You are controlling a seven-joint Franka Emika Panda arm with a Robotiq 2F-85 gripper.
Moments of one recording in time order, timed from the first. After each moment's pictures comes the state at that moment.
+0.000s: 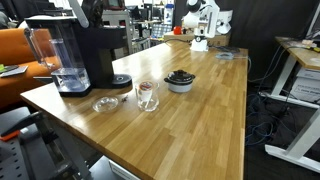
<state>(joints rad) 0.27 -0.09 0.17 -2.01 0.52 2.06 -1.10</state>
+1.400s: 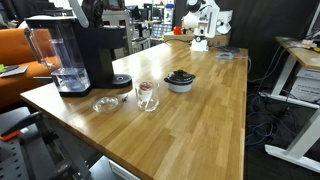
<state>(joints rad) 0.27 -0.10 0.21 -2.01 0.34 2.06 -0.93</state>
